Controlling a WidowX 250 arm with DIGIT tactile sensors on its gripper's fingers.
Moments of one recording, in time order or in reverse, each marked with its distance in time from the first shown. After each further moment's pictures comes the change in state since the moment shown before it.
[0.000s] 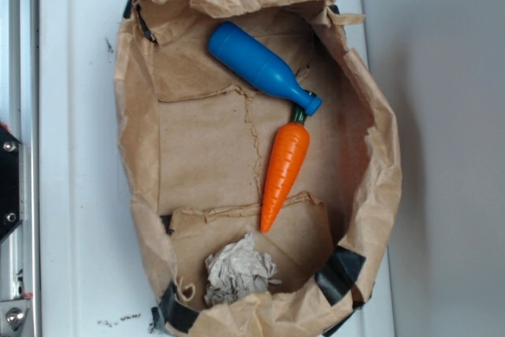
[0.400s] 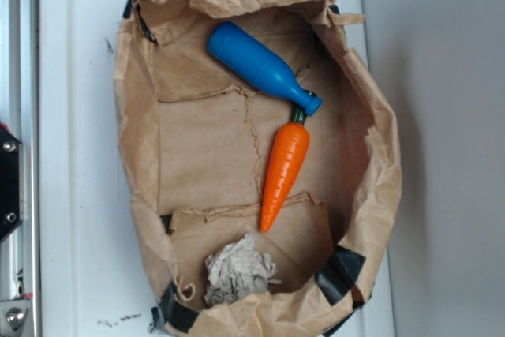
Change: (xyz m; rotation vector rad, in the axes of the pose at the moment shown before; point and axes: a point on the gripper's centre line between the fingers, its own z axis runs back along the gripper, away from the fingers) arm 0.002 0.000 -0.004 -0.001 0.005 -0.001
